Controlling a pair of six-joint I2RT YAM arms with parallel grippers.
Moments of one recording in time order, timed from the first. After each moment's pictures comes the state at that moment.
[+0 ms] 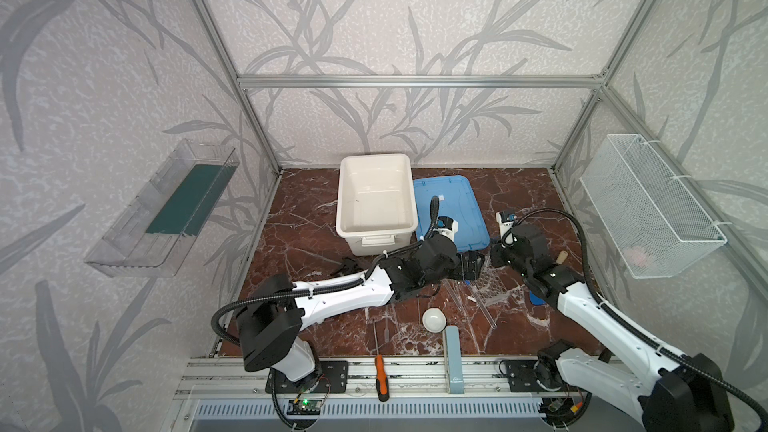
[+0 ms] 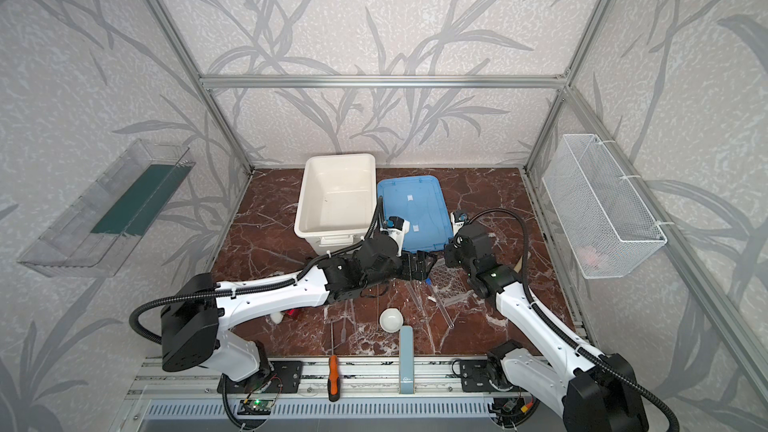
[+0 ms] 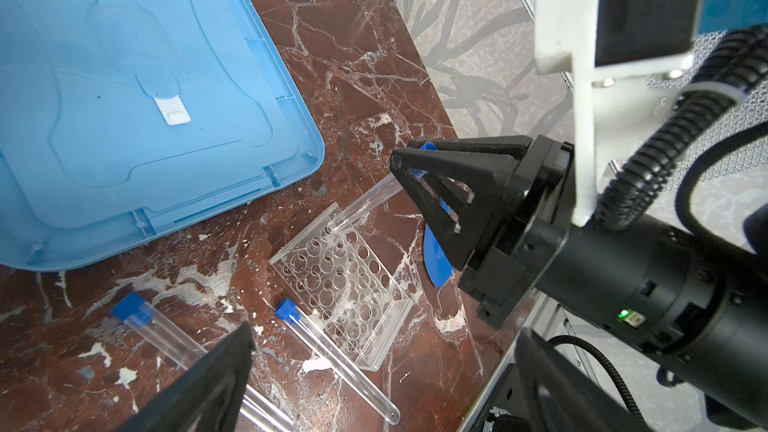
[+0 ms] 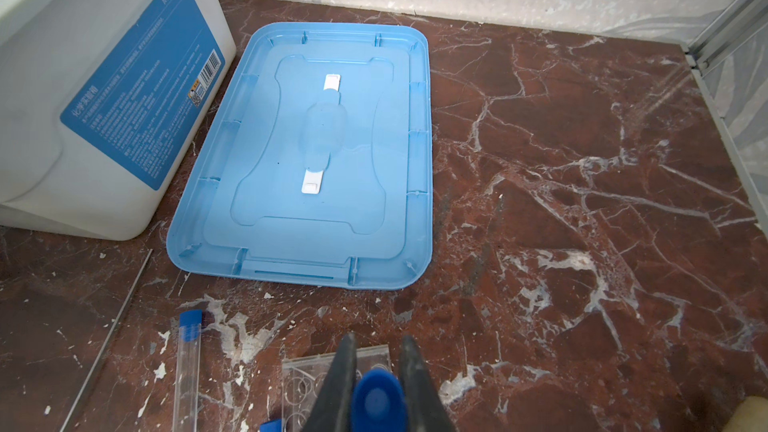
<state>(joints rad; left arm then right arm) -1.06 1.56 1.06 0.00 -0.10 -0.80 0.39 1.03 0.62 -0.21 0.15 0.13</state>
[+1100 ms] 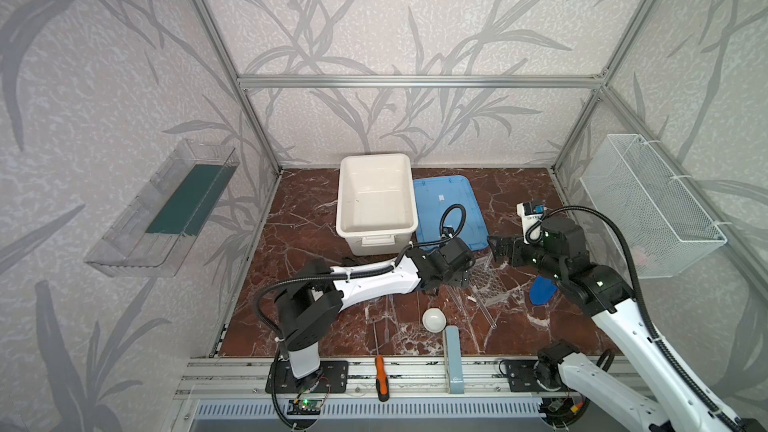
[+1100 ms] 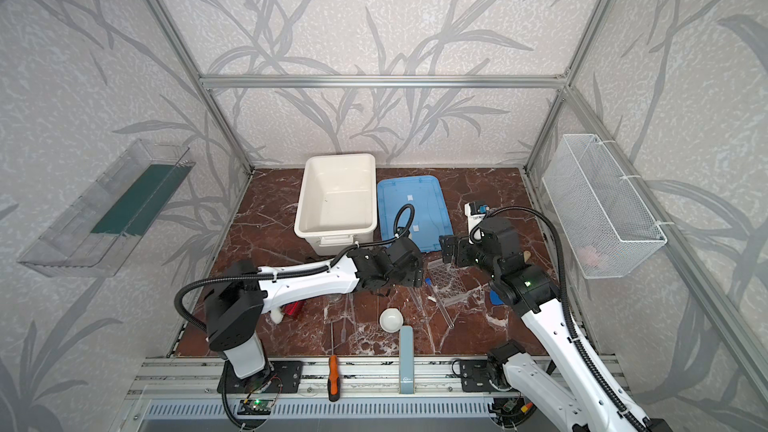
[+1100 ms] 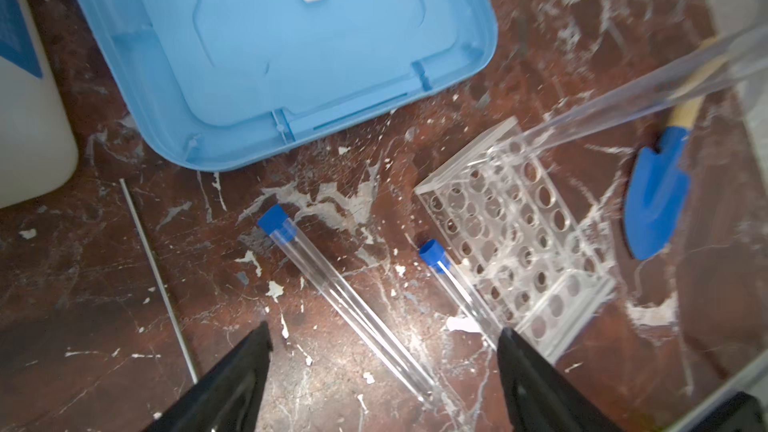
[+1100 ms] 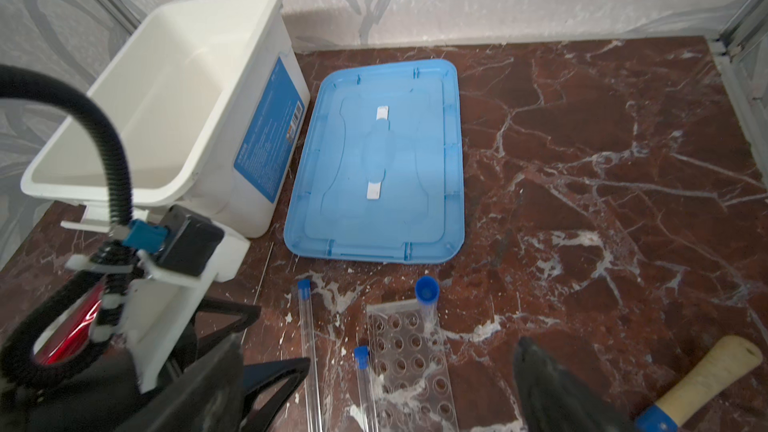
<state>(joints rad) -1.06 1.81 1.28 -0.47 -0.21 -0.79 0.37 0.83 0.90 -0.69 -0.02 0.26</state>
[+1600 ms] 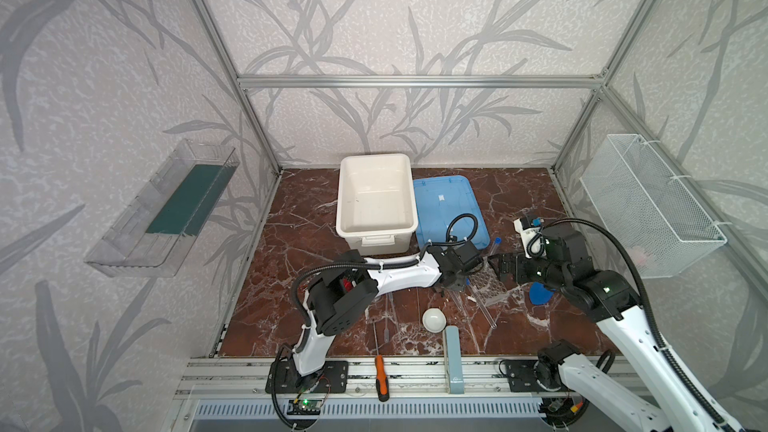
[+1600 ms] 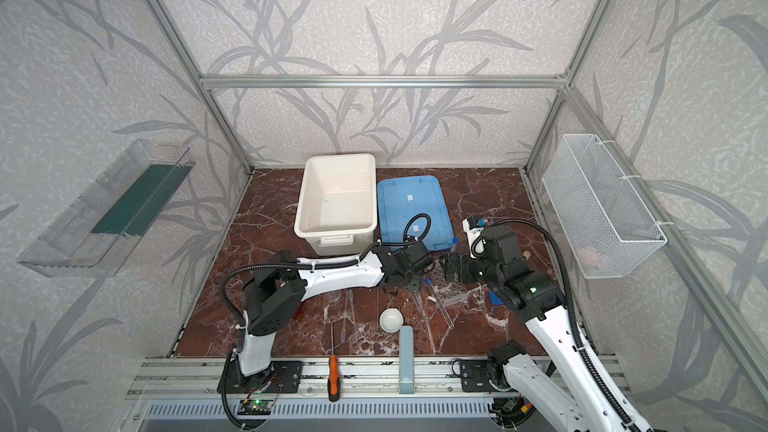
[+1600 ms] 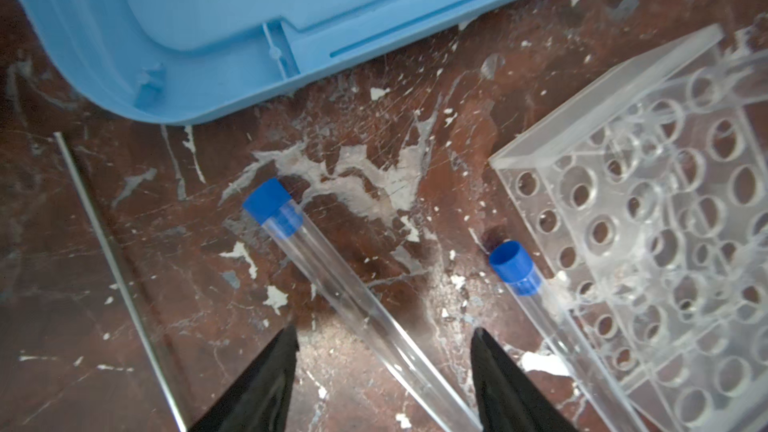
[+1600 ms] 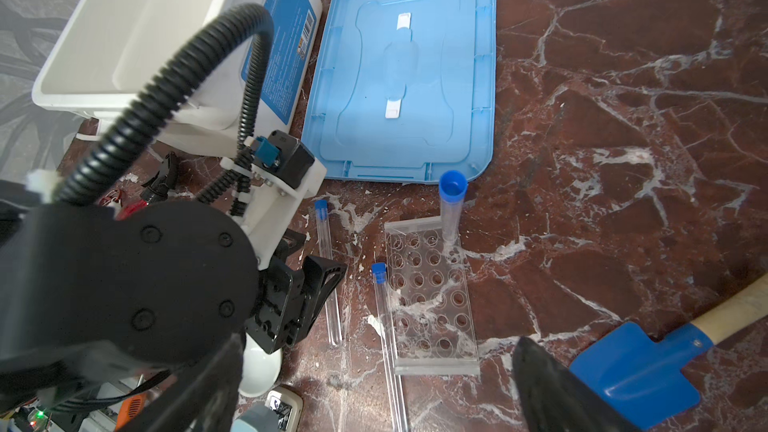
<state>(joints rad) -1.06 2.01 1.43 -0.65 -0.22 -0.81 0.37 0.78 0.90 -0.85 -0.12 0.27</state>
